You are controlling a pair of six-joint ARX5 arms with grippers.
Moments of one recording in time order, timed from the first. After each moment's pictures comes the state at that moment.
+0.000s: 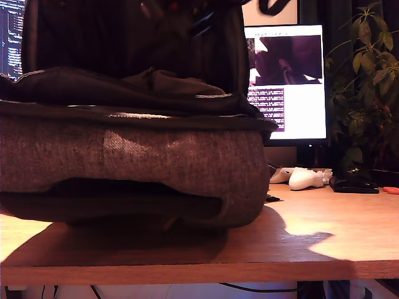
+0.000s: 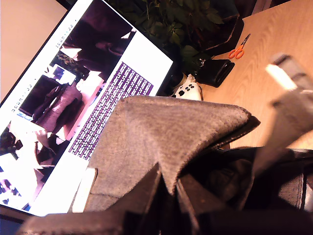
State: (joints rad) left arm -0.97 1.08 1.19 -0.40 -0.32 0.63; right arm 1.11 1.24 0.73 0.32 0.48 -0.54
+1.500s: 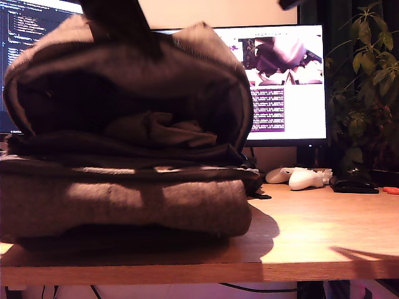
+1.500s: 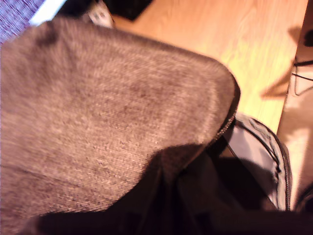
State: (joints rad) left arm -0.74 1.20 1.01 -0.45 0.05 0.47; right arm 1.17 0.84 0.73 -0.34 0.68 -0.11
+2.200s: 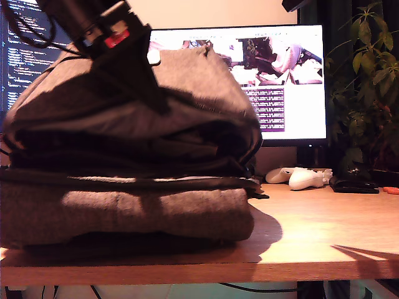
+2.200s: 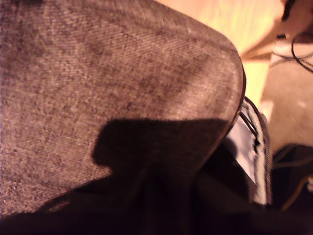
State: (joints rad) left arm -0.72 1.33 1.01 -0.52 0.11 0.46; right arm 1.15 0.84 0.73 -0.33 0.68 -0.11
